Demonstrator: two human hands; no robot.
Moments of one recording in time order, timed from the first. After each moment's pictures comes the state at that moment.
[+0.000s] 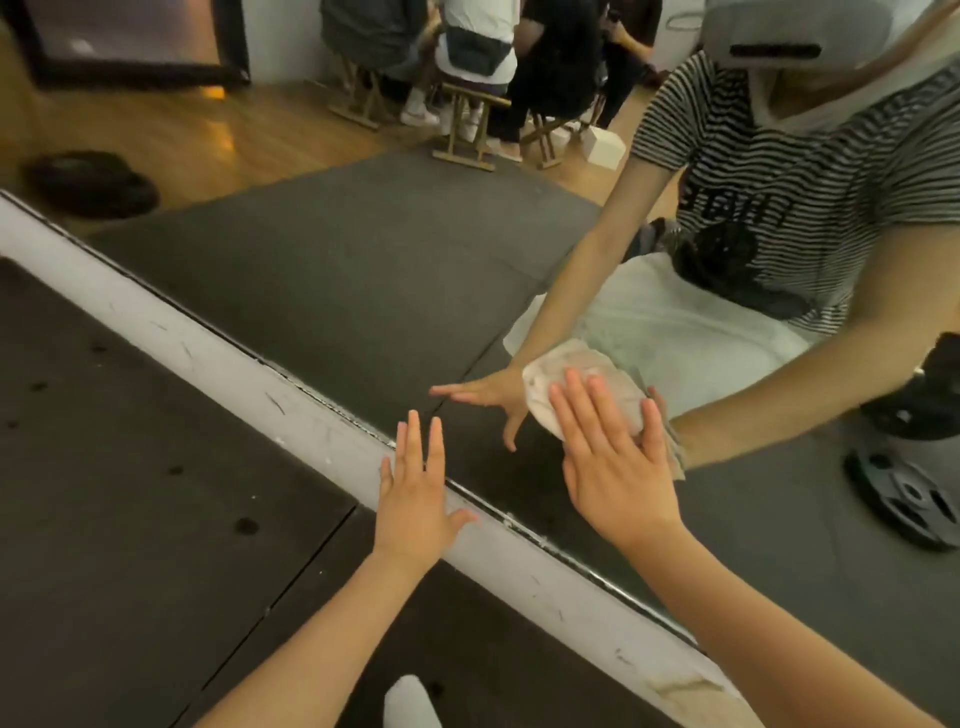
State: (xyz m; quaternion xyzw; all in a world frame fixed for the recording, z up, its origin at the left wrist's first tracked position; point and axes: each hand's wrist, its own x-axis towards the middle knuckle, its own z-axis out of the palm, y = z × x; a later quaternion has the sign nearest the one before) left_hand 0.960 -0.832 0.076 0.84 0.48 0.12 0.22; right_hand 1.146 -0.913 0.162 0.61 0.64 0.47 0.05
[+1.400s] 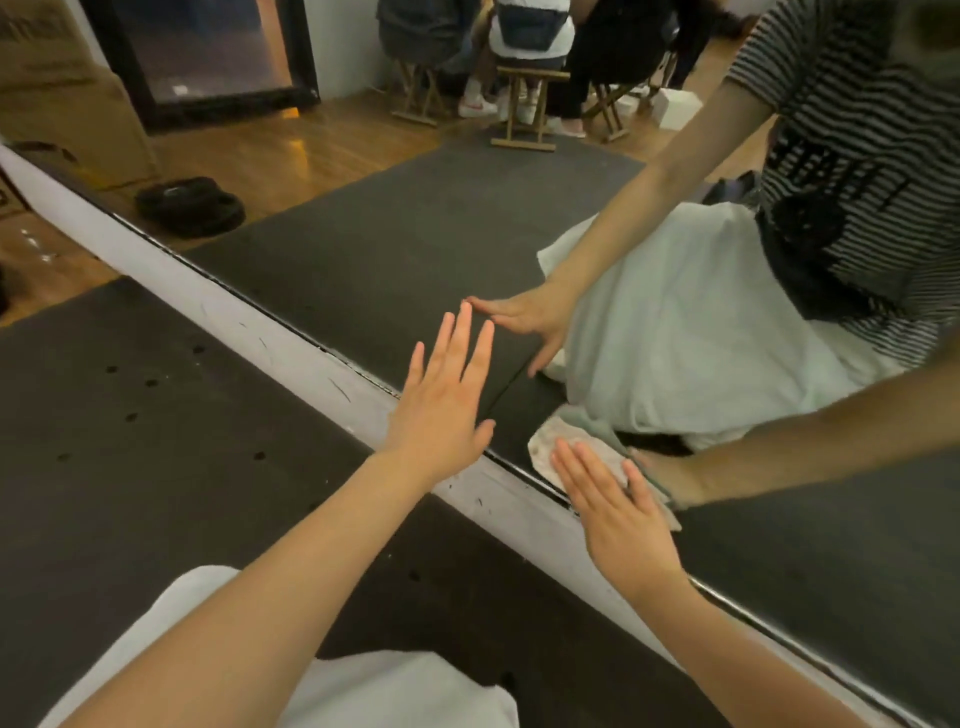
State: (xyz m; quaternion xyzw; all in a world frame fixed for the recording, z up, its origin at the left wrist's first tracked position) left_hand 0.941 -0.782 0.136 0.90 0.43 0.08 0.07; right_hand 1.132 -0.921 0.040 0.66 0.71 0.24 0.06
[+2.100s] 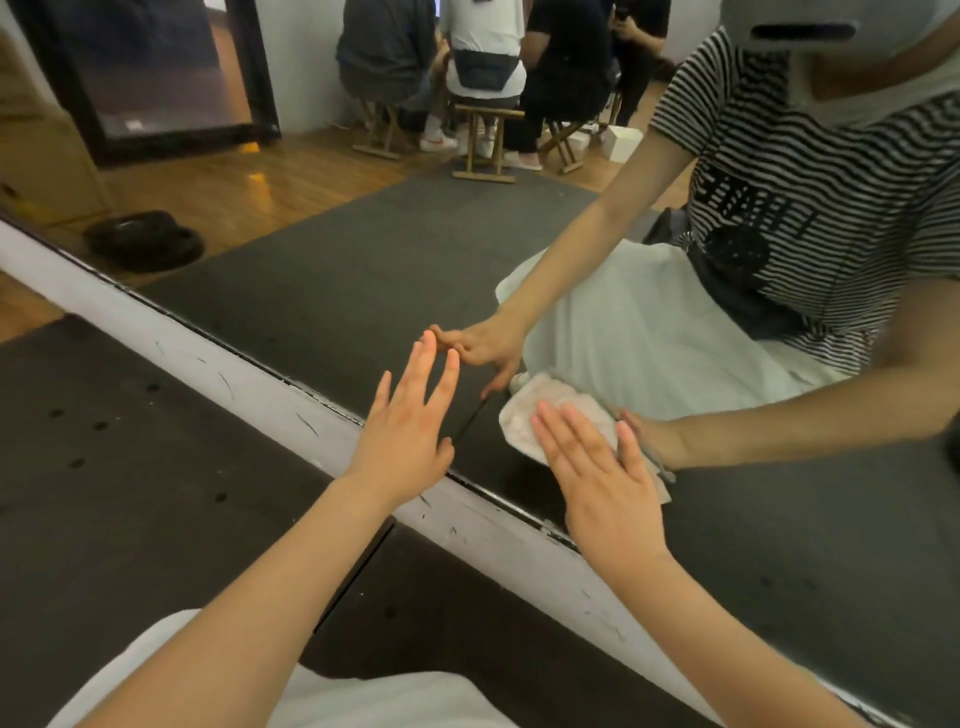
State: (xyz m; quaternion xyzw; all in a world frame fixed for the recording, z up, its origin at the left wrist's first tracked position) left_hand 0.937 -0.775 0.133 0.91 0.40 0.10 0.08; right_hand 1.118 -0.907 0.111 0.67 0.67 0.29 -0.08
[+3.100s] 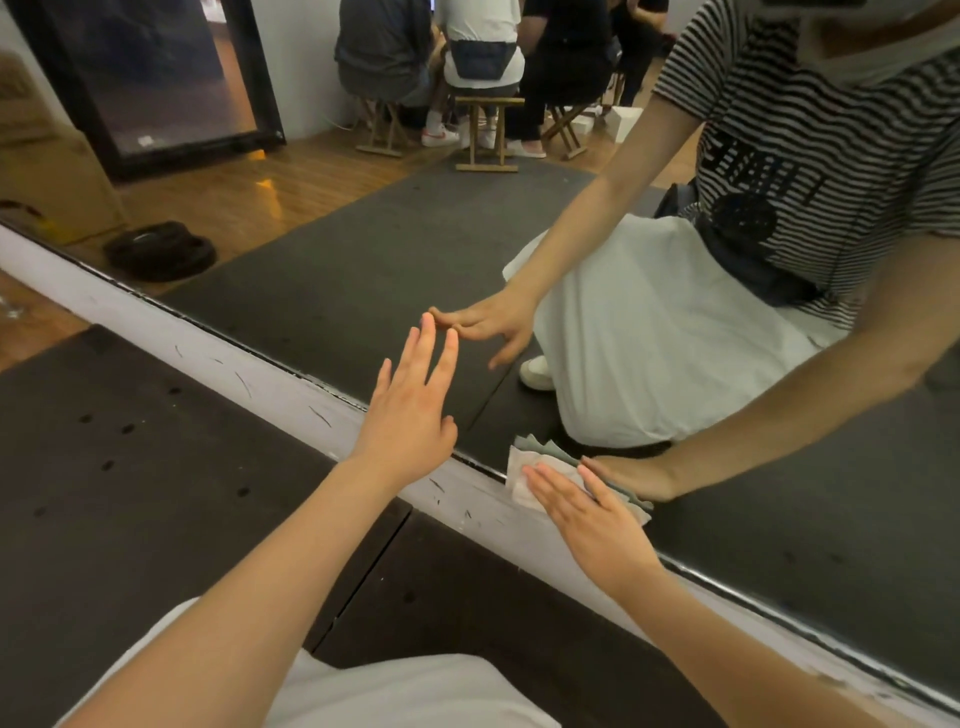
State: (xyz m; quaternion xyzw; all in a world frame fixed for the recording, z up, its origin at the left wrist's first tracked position) left_hand 0.939 -0.782 0.139 0.90 0.42 0.11 0.09; right_hand 1.132 -0.934 0.037 0.64 0.73 0.14 0.18
